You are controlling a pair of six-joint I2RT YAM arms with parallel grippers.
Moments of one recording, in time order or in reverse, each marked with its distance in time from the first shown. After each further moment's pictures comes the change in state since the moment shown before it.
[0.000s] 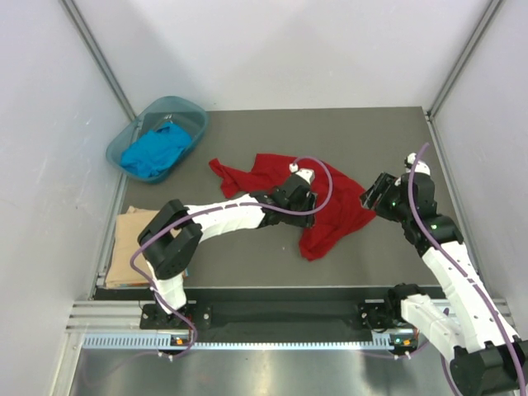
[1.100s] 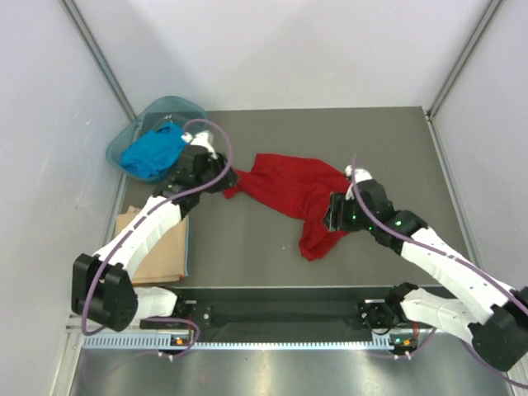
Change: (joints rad) left arm 0.616 -0.504 -0.245 -0.041 0.072 0.028; right arm 0.393 0.182 -0.070 0.089 -0.036 -0.111
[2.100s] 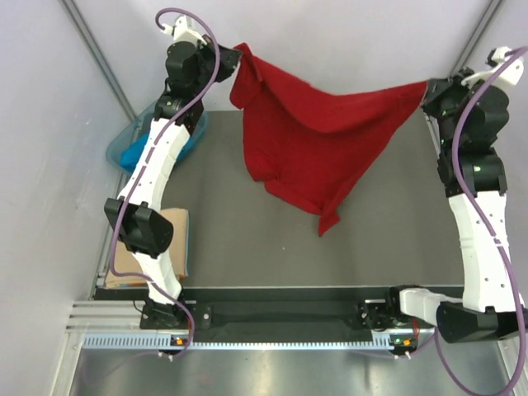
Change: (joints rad) left arm 0.032 0.554 1.113 0.081 0.042 -0.143; right arm -0.532 0.148 0.818 0.139 0.272 -0.014
